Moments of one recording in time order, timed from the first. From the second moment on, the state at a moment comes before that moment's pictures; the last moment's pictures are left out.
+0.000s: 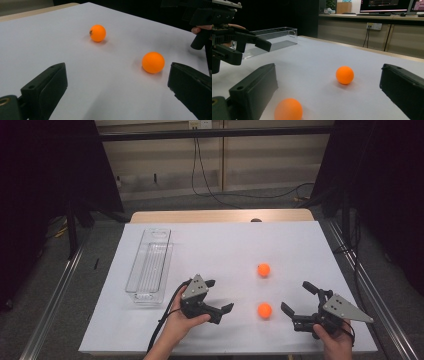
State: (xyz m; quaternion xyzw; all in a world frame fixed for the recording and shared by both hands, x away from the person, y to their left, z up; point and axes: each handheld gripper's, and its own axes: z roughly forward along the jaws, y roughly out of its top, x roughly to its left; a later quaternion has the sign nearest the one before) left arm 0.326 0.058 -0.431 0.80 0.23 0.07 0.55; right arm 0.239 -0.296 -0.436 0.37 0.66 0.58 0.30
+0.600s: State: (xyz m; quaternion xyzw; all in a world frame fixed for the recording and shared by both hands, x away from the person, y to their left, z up) left arm 0.330 0.048 -0.434 0.81 0.23 0.06 0.54; right arm 0.241 -0.295 -0.436 0.36 0.66 0.58 0.30
